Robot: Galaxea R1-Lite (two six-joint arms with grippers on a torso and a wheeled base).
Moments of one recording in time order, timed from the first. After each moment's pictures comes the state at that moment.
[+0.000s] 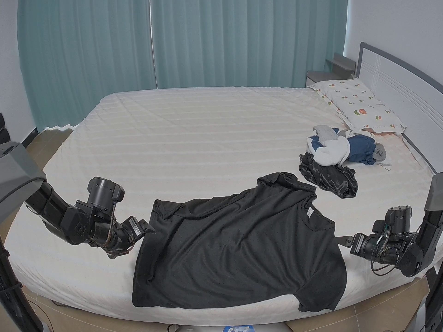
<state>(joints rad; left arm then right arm) -0.22 1.98 -0.76 -0.26 -0.06 -0.84 0.03 2.07 -0.21 -1.18 0.21 0.47</state>
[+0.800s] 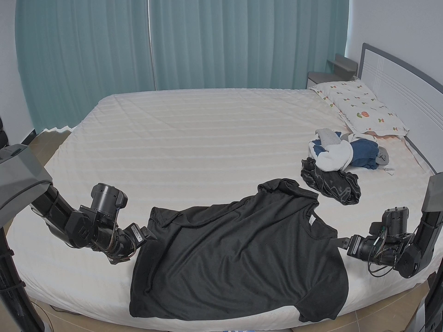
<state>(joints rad) -0.23 2.01 -0.75 -0.26 -0.06 -0.85 0.06 2.08 -0.22 -1.18 0.21 0.50</state>
